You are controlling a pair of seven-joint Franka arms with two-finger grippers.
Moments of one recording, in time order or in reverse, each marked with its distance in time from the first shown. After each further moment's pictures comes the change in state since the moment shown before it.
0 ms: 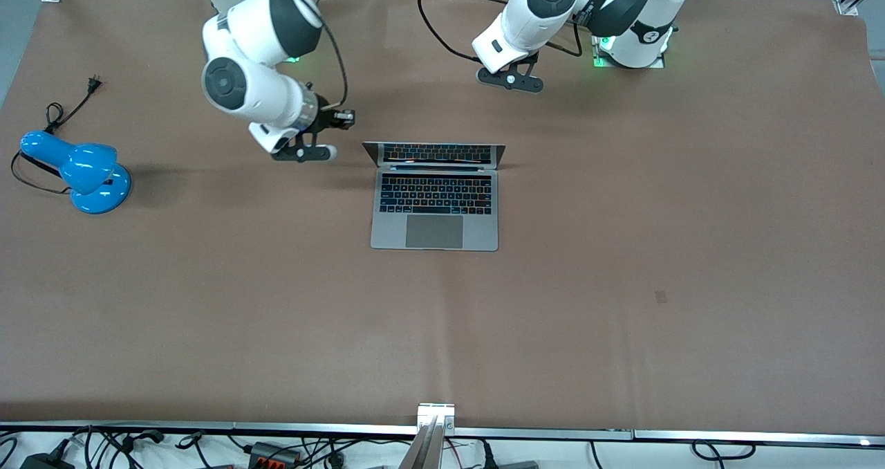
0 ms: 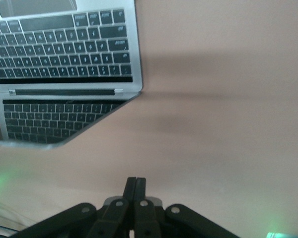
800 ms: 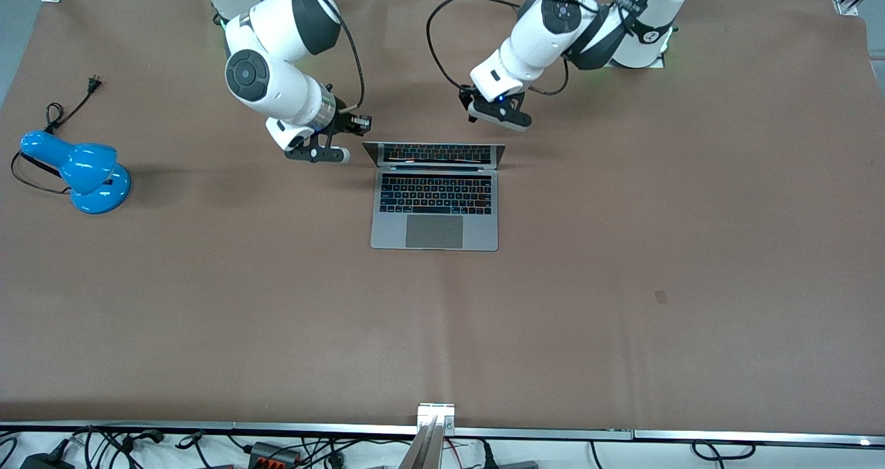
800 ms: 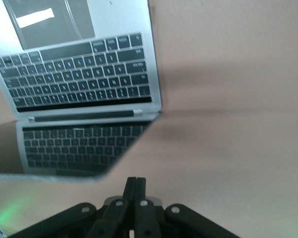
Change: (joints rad) left arm 0.011 0.207 -0.052 -0.134 -0.002 0.707 0.147; right arm 0.053 0.060 -0.024 0.046 0.008 0.114 0.083
